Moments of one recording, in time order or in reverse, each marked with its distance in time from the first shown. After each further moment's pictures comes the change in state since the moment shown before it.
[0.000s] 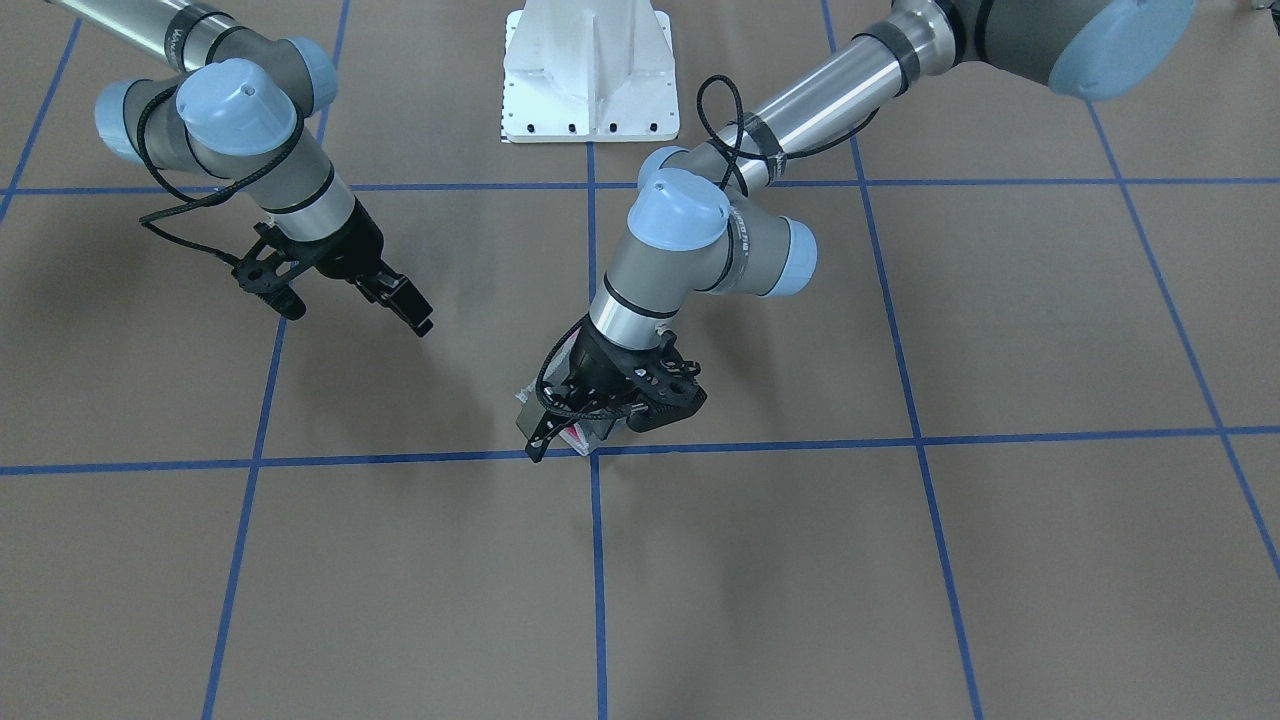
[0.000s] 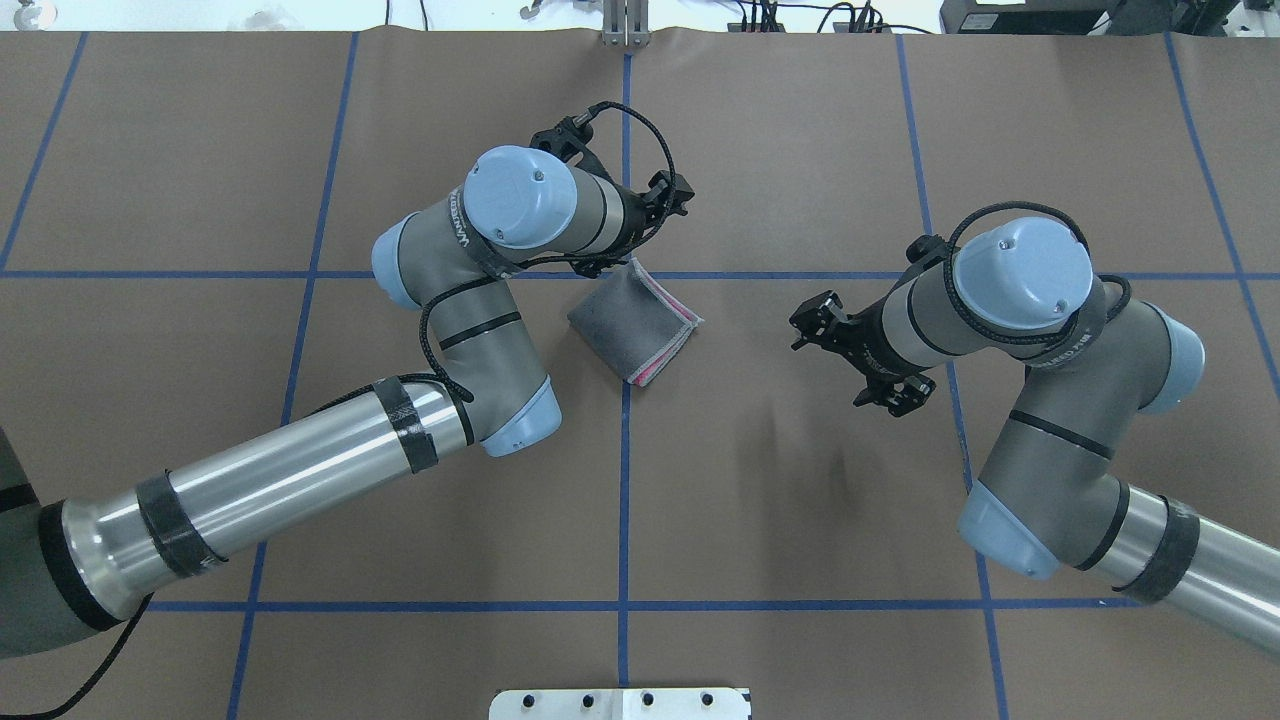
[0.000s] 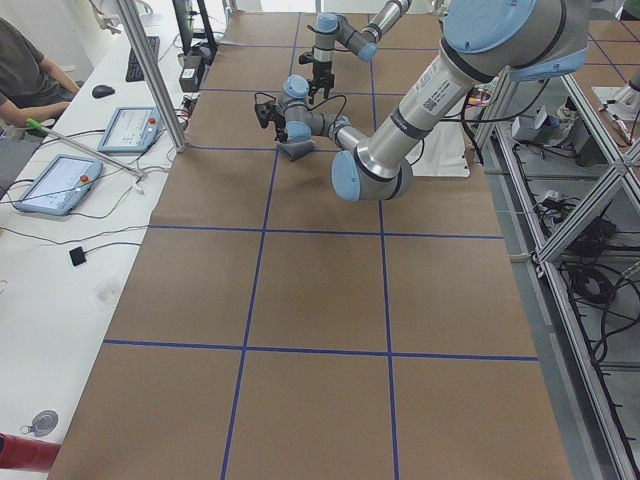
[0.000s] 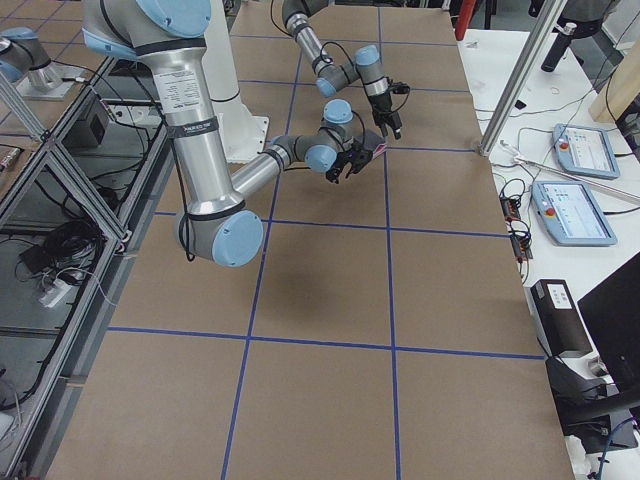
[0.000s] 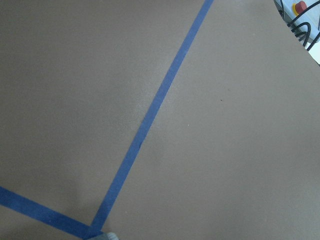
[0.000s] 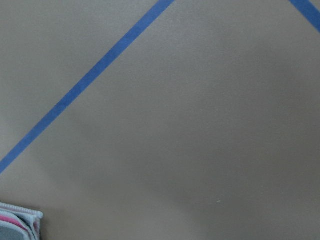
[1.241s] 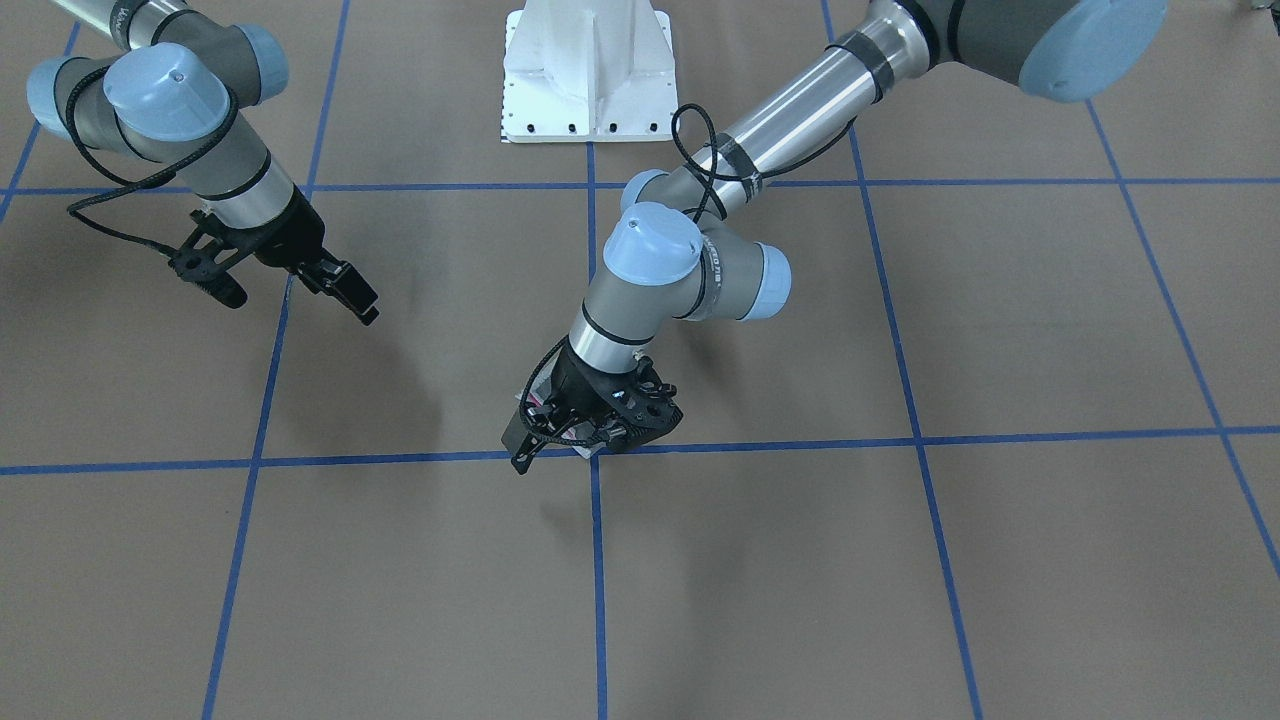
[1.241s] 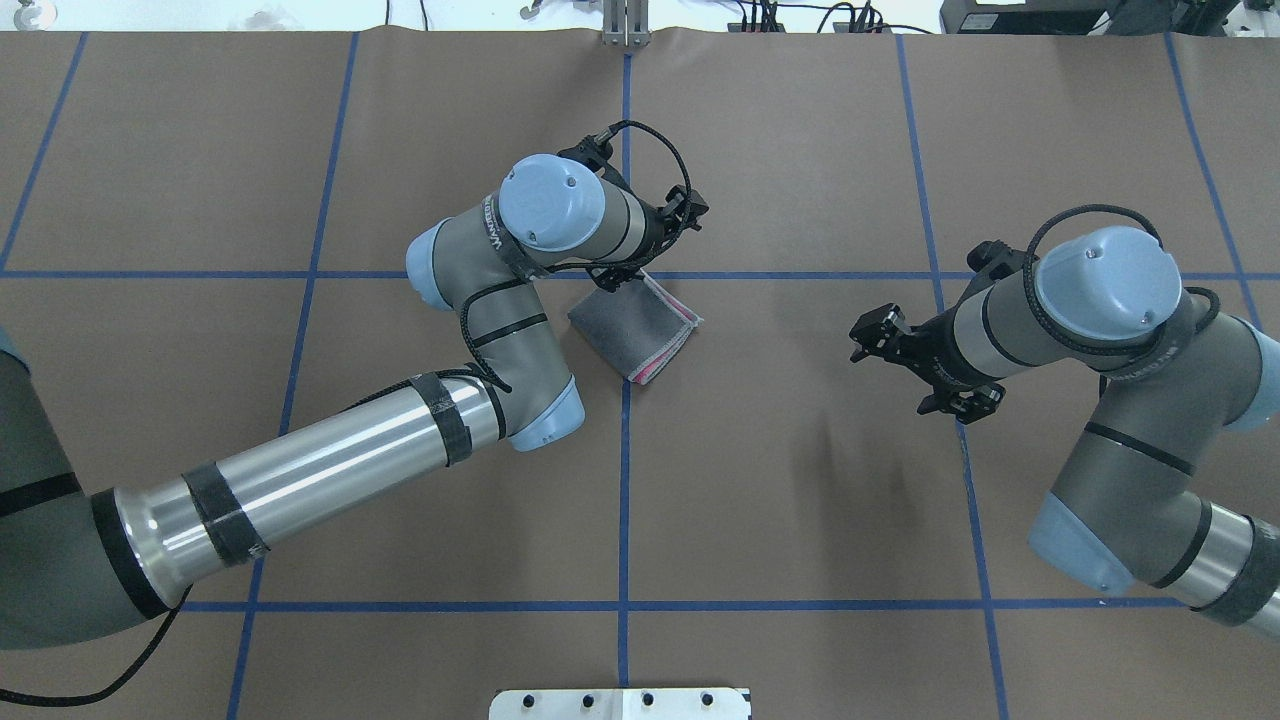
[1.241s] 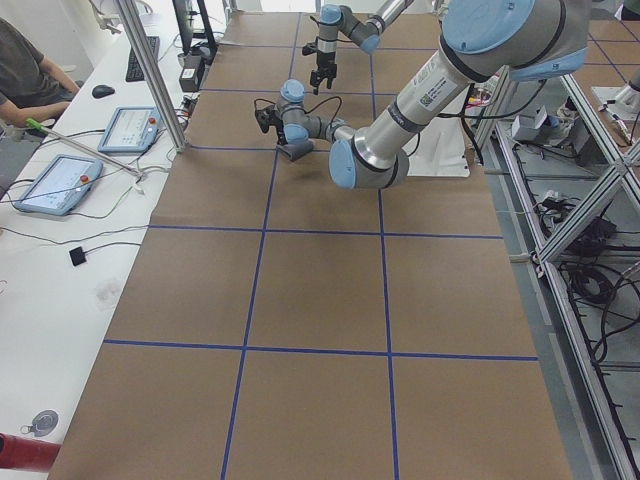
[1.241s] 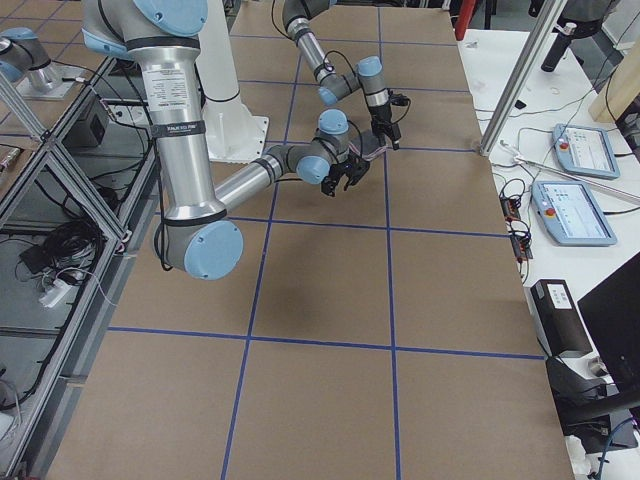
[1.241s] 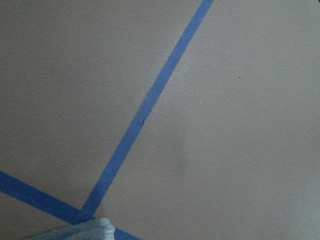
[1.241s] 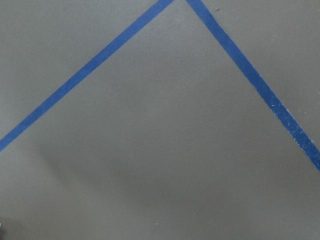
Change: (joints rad) left arm 0.011 -0.082 0.178 -0.077 -0.035 -0.043; right arm 0.029 -0.119 0.068 0.004 0.015 -0.103
